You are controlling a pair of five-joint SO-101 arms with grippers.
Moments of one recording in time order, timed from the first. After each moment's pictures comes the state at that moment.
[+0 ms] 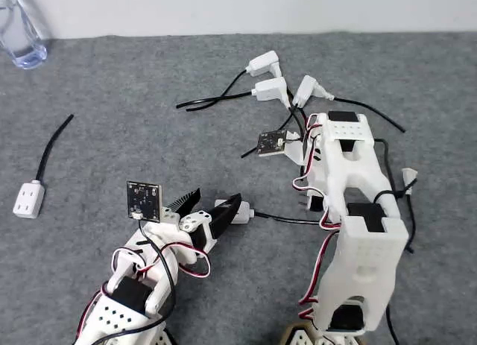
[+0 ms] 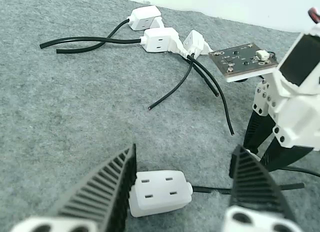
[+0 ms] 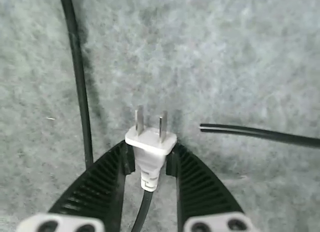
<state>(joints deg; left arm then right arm) 20.5 -80.8 97.1 23.9 26.2 -1.0 30.2 -3.0 80.5 78.6</state>
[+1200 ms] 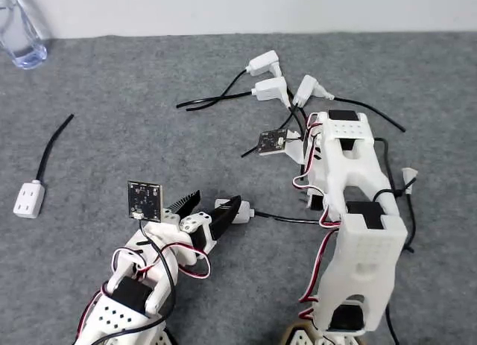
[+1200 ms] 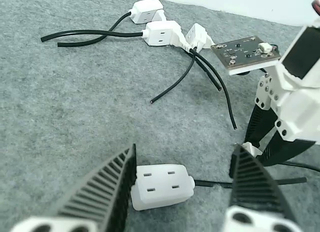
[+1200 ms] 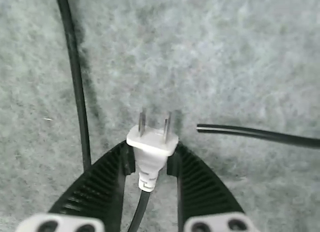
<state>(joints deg) 20.5 -80.8 97.1 25.2 26.2 -0.7 32.1 -4.7 81.8 78.5</state>
